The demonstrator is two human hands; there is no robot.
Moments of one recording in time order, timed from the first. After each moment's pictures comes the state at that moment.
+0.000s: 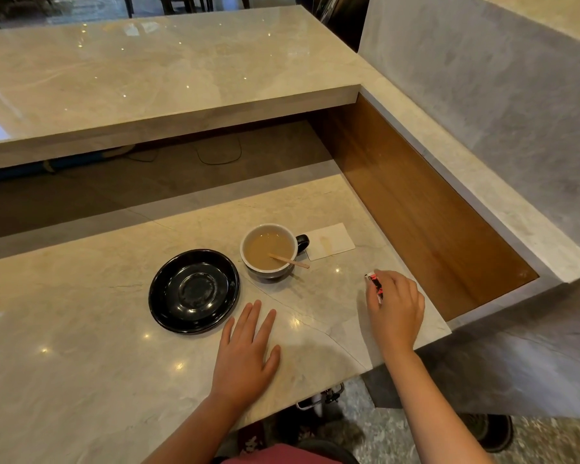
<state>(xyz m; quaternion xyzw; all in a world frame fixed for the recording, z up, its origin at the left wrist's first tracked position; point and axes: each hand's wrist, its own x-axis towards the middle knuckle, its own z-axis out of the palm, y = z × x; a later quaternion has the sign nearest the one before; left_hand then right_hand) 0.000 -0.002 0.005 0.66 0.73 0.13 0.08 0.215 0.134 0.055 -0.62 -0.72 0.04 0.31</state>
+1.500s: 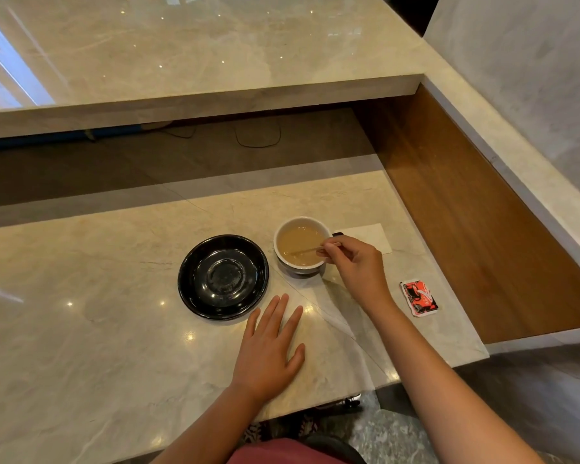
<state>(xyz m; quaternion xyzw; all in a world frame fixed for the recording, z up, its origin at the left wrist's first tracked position) -0.001 0.000 0.004 0.66 0.73 0.13 0.09 0.109 0.167 0.099 -0.45 -0.69 0.47 0.33</state>
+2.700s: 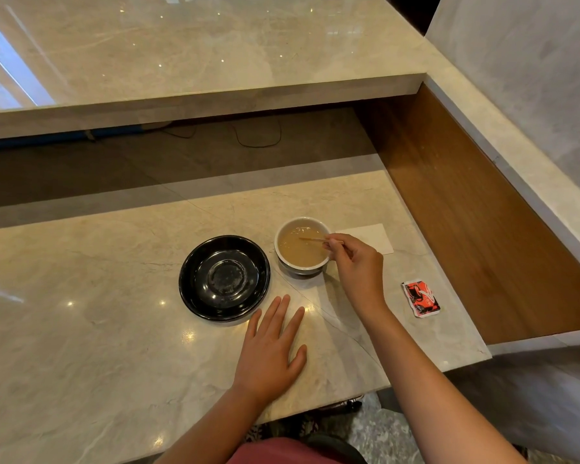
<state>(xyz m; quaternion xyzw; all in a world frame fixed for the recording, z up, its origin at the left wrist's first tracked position) -0.002 0.000 0.004 0.66 0.73 0.14 0.09 0.099 0.159 0.102 -0.49 -0.67 0.42 0.36</state>
